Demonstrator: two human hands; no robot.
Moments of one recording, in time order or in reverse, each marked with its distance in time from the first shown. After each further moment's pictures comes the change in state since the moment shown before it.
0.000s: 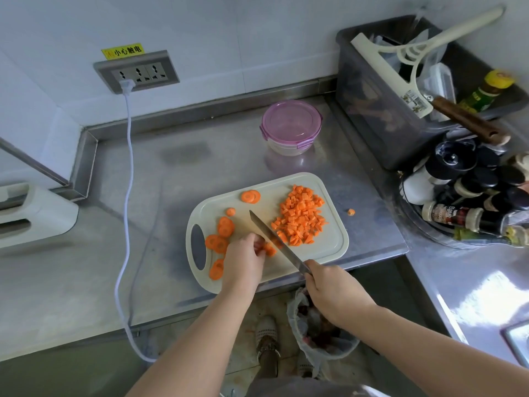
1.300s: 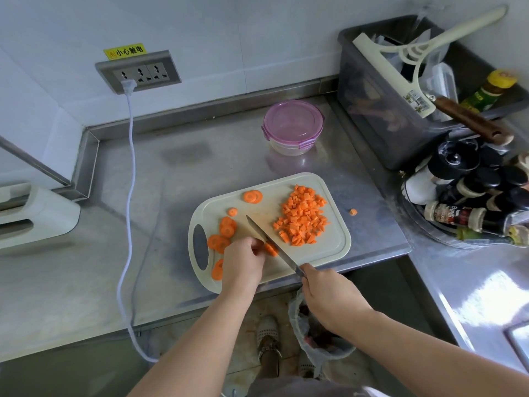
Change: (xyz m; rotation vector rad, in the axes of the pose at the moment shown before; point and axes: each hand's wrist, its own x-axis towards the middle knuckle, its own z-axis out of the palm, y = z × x) left_hand -0.007 0.004 -0.012 -0.054 -0.004 -0.075; right_hand 0.000 -0.007 0.011 -0.082 -0.020 -0.002
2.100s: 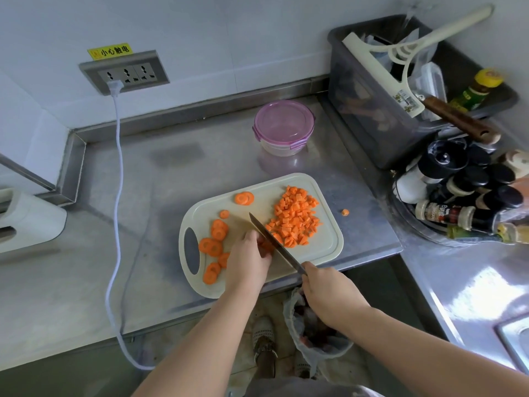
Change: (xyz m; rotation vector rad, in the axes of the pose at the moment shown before) left_hand 0.011 0.004 0.023 0.145 0.008 0.119; right_hand 0.007 0.009 -0.005 -0.001 -0.012 0.068
